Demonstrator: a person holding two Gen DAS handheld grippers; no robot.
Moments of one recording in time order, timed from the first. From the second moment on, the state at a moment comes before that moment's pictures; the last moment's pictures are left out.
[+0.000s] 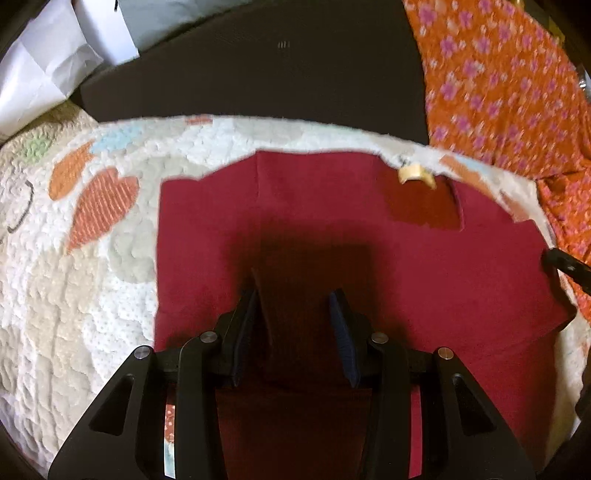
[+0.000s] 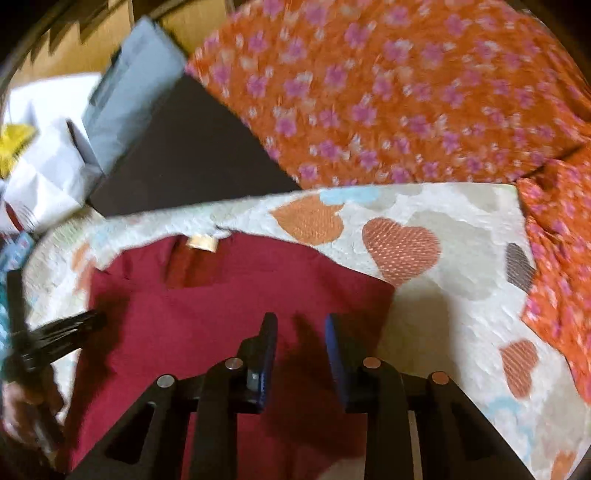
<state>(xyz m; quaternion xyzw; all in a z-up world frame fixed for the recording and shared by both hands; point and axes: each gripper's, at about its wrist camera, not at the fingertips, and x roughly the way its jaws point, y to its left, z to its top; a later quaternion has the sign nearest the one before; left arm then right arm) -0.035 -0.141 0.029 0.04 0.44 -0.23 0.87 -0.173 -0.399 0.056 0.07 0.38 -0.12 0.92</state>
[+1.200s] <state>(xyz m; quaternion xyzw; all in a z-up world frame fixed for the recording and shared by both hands) -0.002 -0.097 0.060 -0.06 0.44 -0.21 0.87 -0.240 -0.414 0.087 0.14 0.33 -0.08 0.93</state>
